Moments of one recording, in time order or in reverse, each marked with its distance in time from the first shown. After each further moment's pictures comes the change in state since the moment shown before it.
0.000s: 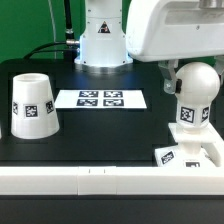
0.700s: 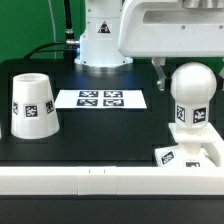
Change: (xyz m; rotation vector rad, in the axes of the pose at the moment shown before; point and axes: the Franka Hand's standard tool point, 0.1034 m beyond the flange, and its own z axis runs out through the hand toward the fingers) arm -0.003 0.003 0.001 0.040 -0.003 0.563
